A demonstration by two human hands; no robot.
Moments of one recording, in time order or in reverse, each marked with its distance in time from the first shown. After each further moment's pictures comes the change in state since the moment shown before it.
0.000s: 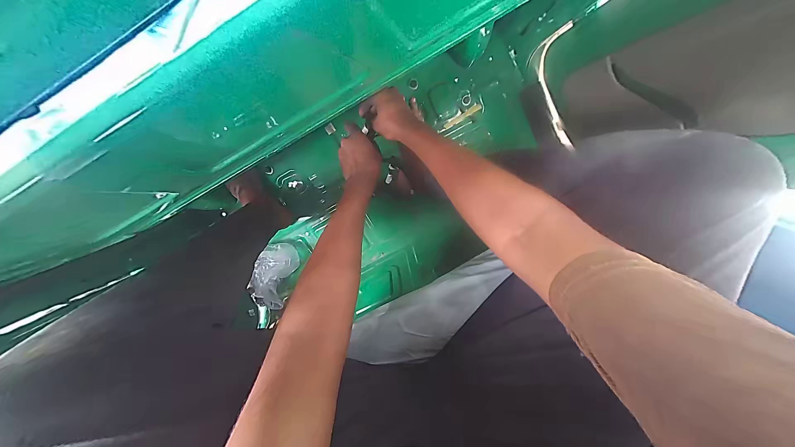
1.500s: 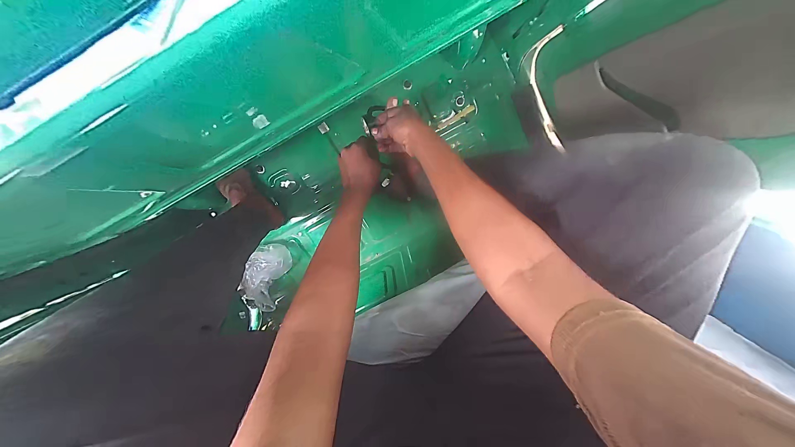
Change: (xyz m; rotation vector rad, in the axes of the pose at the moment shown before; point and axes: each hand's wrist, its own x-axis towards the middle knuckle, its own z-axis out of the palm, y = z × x) left_hand 0.000 -0.023 0.028 -0.051 0.001 0.215; right_hand -0.031 0.007 0.003 0.872 -0.018 0.557
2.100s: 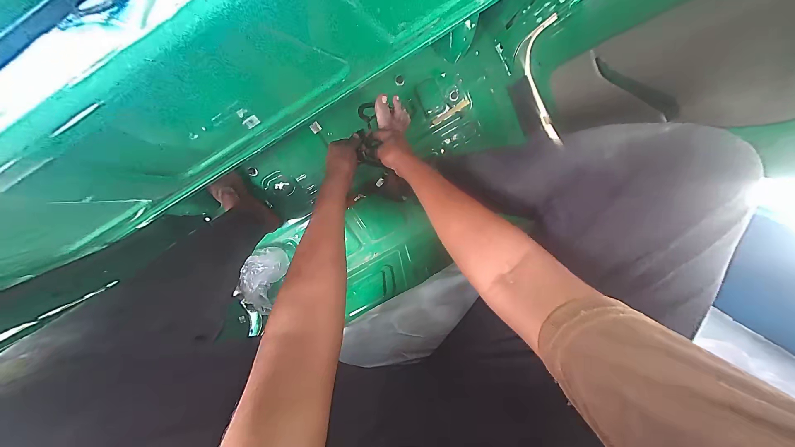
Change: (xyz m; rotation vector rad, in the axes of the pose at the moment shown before) left_hand 0.026 -0.023 0.002 -0.593 -0.227 -0.302; right_hand 0.032 0.070 0.019 -0.672 0.282 -0.510
